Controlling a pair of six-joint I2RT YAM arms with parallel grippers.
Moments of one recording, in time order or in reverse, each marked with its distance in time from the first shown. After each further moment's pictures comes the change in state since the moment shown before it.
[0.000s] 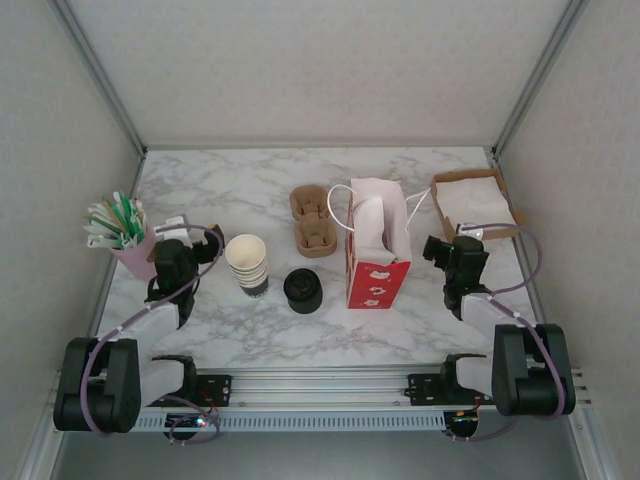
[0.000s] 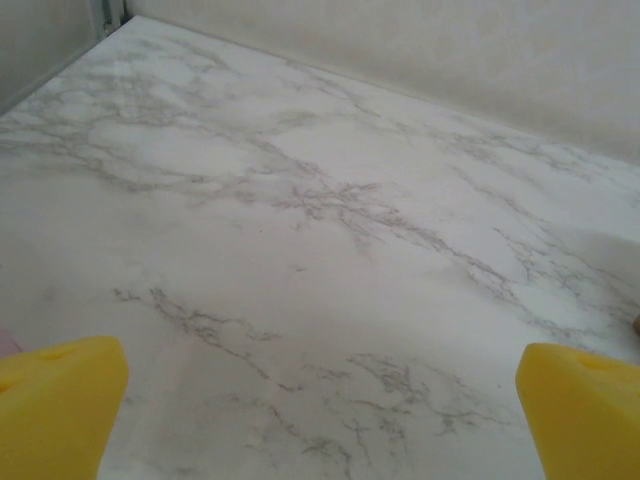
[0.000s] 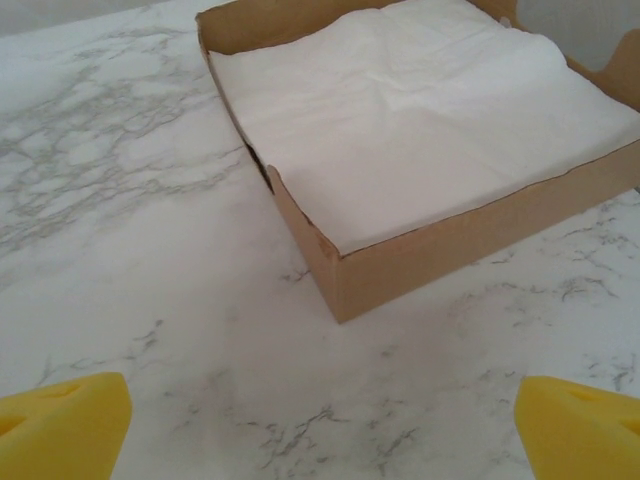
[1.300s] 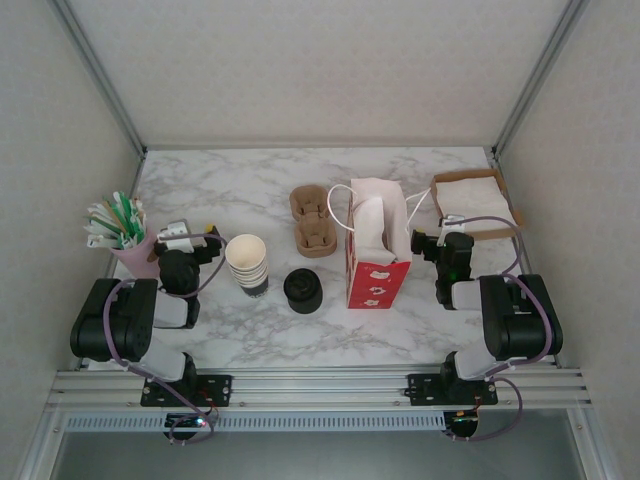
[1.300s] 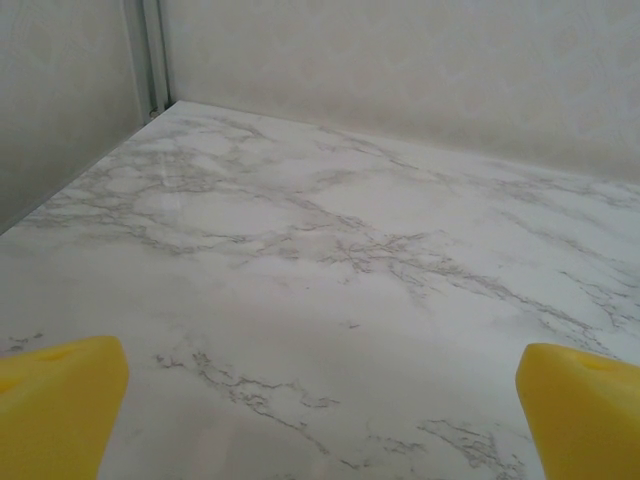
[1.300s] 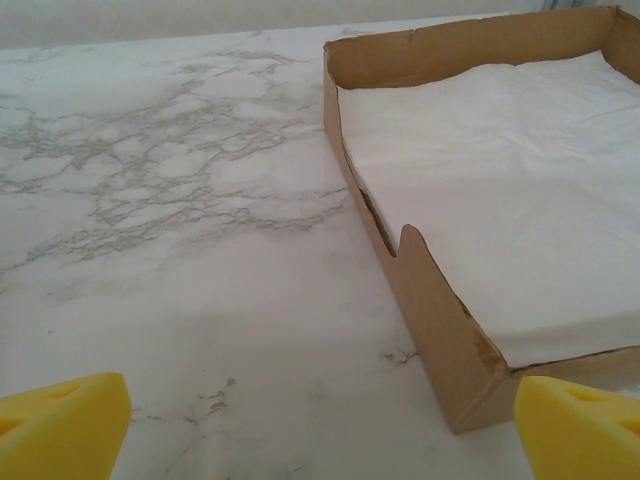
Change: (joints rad) left arm 0.026 0.373 -0.082 0.600 -0.050 0.114; right arm 0.025 0.291 0.020 0.378 -0.134 -0.130
